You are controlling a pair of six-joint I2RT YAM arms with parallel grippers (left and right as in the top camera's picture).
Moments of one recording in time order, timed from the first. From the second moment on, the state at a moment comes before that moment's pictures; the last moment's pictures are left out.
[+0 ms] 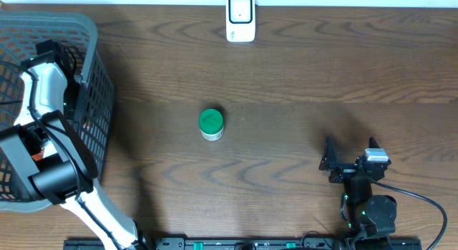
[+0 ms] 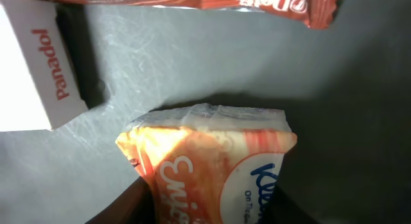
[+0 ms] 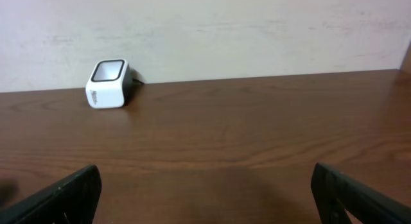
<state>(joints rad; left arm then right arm) 0.41 2.05 1.59 -1.05 -0.14 -1.01 0.13 0.01 0.01 -0.06 0.12 0.10</state>
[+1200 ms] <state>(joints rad) -0.45 1.23 1.58 -1.14 0.02 -0.85 0.13 0.01 0.01 -0.06 0.12 0.10</state>
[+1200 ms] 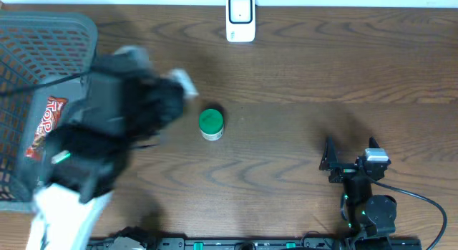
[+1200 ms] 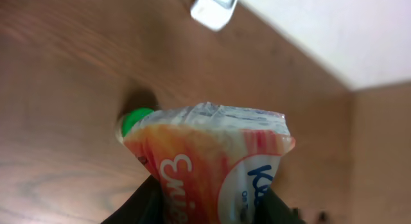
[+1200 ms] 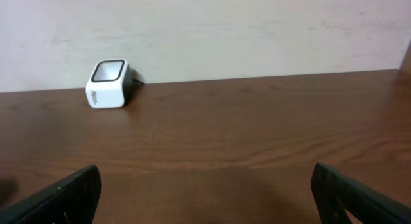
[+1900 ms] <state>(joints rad) -0.77 2.12 1.55 -0.96 -0.22 -0.90 0.13 0.01 0.01 -0.06 0.12 0.10</state>
